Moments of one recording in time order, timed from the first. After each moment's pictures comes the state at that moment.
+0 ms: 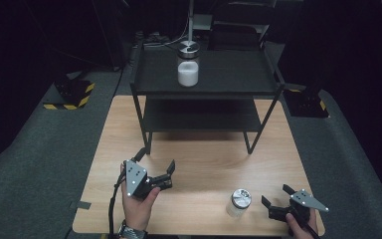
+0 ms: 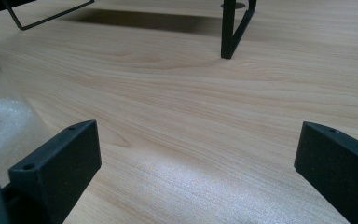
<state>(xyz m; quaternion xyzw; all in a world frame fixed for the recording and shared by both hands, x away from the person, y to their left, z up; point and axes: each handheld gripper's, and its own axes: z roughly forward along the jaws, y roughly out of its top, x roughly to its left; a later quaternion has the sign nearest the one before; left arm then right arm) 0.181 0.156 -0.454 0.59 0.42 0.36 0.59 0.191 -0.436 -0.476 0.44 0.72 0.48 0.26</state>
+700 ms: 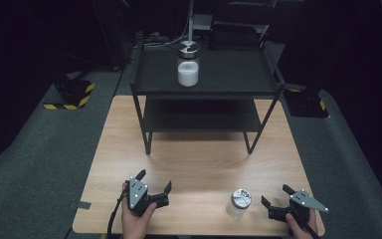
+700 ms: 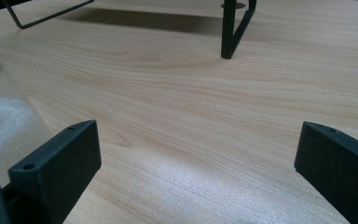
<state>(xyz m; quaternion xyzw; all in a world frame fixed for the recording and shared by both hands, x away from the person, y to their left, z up) 0.171 0.170 -0.492 0.65 0.45 0.31 0.53 0.190 -0.435 -0.476 0.44 0.72 0.47 0.26</state>
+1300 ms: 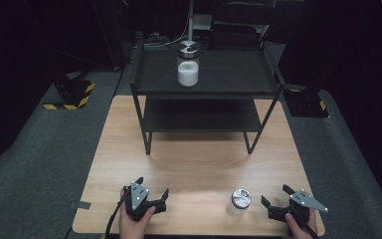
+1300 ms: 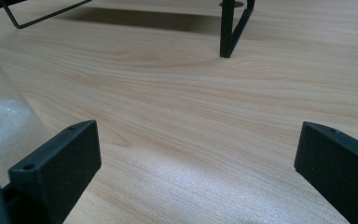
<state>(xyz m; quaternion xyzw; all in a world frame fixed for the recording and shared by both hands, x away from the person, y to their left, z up) 0.172 0.167 -0.489 0.68 0.47 0.30 0.47 0.190 -0.433 -0.475 0.45 0.72 0.47 0.26</state>
